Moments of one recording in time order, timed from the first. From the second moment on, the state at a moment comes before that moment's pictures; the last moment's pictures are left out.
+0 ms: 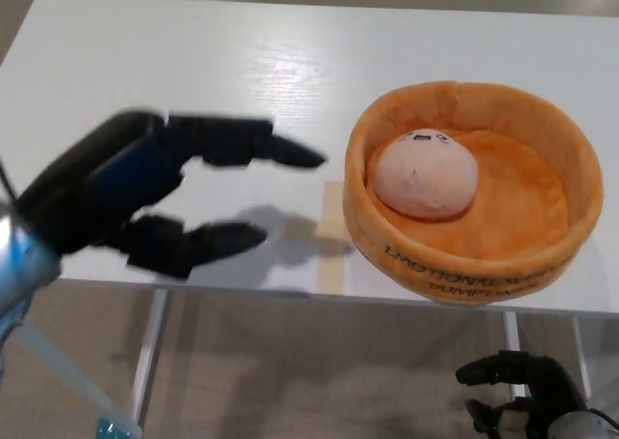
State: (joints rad) left_arm -0.27 0.58 0.01 -0.28 0.04 -0.27 -0.55; right_arm -0.44 -0.19 0.04 1.28 -0.19 -0.23 -0.08
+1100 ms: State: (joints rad) left_arm -0.01 0.43 -0.10 0.60 -0.06 -0.40 -0.65; right_arm -0.44 -0.22 0.03 1.28 -0.19 -0.23 -0.08
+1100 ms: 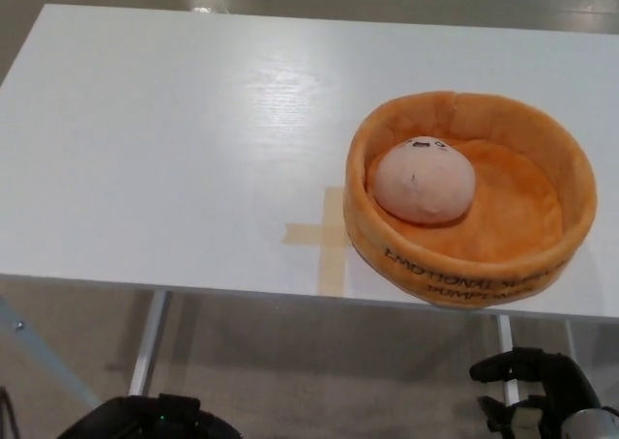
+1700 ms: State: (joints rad) left_arm -0.26 0.35 -0.25 1.00 0.13 -0.42 -0.32; right_arm -0.44 -0.22 0.03 1.28 -0.19 -0.24 -0.10
